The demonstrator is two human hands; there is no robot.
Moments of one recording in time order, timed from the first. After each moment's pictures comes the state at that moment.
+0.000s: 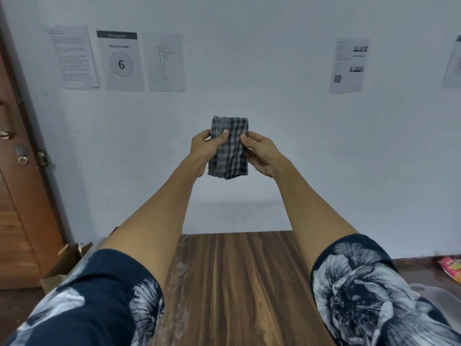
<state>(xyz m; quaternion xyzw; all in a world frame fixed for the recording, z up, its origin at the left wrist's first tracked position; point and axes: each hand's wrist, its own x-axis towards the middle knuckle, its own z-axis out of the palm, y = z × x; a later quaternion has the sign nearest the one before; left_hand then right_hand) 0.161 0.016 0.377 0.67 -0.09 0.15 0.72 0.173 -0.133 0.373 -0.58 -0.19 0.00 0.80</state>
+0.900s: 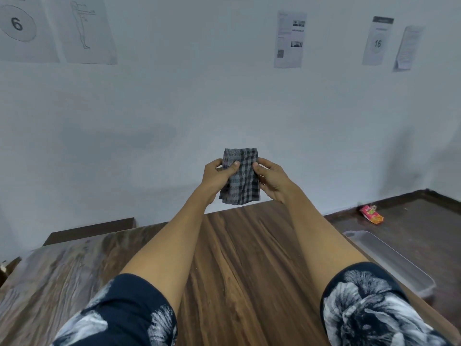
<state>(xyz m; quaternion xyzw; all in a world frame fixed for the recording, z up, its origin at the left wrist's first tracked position) 0.156 -0.084 0.281 0.69 -0.13 -0.02 0.71 0.137 -0.236 0.273 -0.59 0.00 -0.08 0.81</state>
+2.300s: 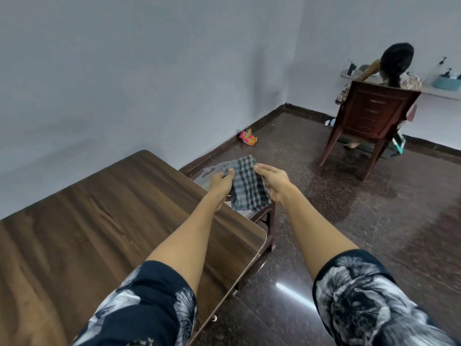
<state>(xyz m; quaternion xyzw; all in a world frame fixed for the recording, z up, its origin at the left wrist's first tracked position) 0.018 -0.577 0.098 0.72 -0.16 -0.34 0.59 -0.085 -0.681 0.113 -0.53 0.39 -0.22 0.72</state>
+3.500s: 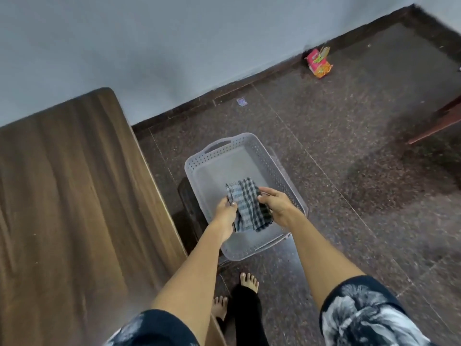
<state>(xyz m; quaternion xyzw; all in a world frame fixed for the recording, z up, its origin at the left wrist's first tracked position) 0.179 -0.784 -0.157 0.65 0.25 -0.42 0.59 0.142 -0.915 -0.134 -0.50 0.48 0.13 0.71</state>
